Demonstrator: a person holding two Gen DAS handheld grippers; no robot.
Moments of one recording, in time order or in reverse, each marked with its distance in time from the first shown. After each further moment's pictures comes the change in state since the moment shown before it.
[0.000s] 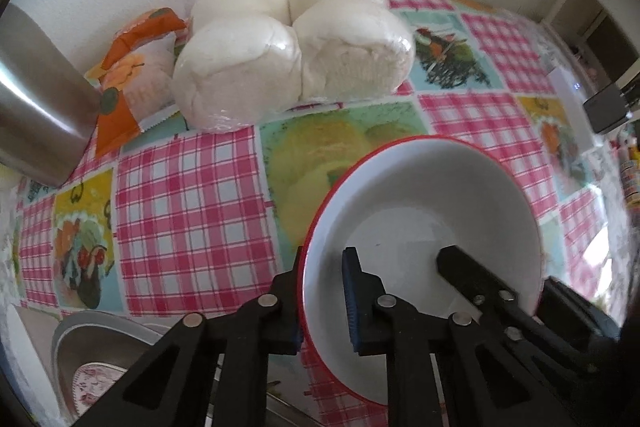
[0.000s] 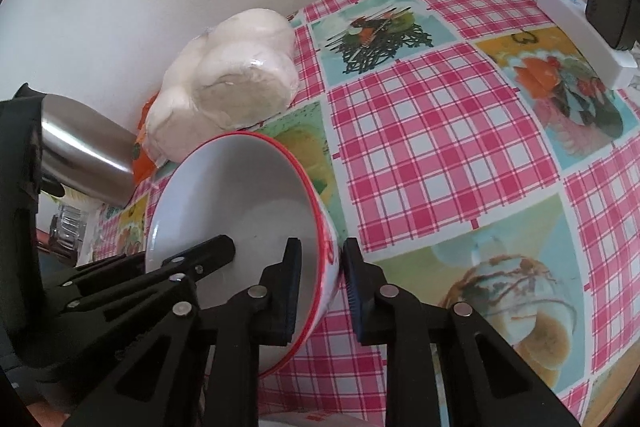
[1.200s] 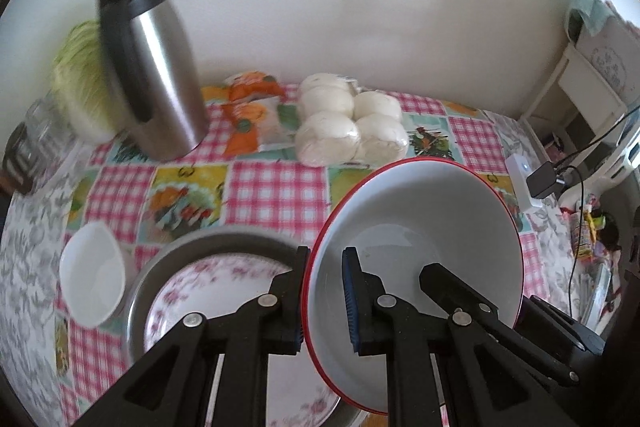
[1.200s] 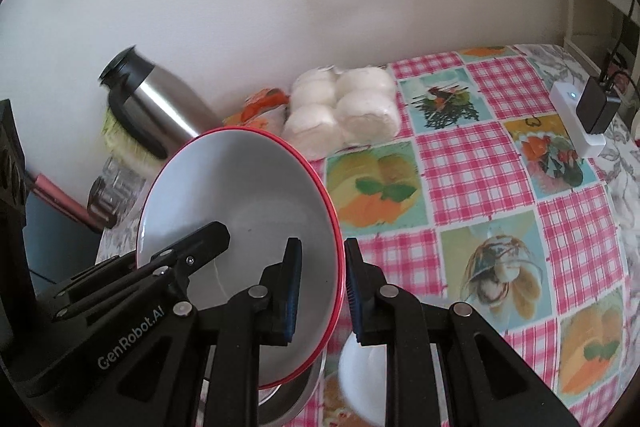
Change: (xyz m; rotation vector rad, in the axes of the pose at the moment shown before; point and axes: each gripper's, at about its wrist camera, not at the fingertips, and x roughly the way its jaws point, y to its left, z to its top) left arm -0.159 0.050 -0.075 -0.201 -0.257 -0.012; right arm -0.105 0.091 -0.043 -0.193 -0.078 0.040
